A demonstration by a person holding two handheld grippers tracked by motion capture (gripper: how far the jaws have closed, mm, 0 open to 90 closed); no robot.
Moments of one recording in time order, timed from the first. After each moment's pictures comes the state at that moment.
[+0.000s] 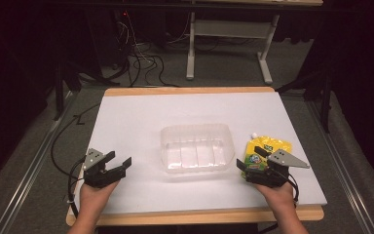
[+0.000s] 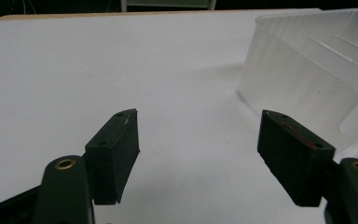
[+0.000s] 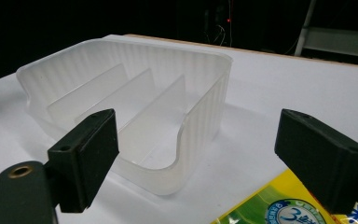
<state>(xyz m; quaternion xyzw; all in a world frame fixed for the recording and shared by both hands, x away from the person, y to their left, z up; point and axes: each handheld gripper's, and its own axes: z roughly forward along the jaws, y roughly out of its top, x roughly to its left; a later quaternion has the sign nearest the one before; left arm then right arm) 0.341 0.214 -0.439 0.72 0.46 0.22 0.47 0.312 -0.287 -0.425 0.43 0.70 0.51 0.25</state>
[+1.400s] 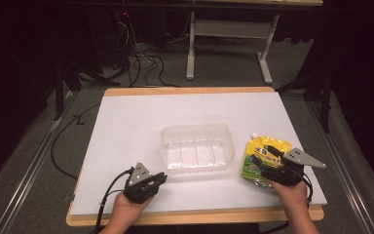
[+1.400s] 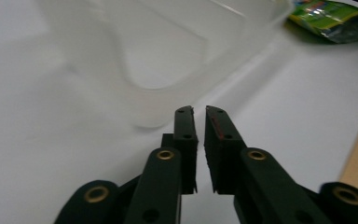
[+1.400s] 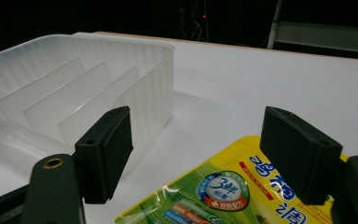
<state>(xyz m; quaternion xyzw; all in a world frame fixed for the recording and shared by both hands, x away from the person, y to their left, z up) 0.309 0.099 -0.463 0.81 0.34 0.11 0.47 0.312 -0.329 -0.428 0.46 0.69 0.49 0.27</state>
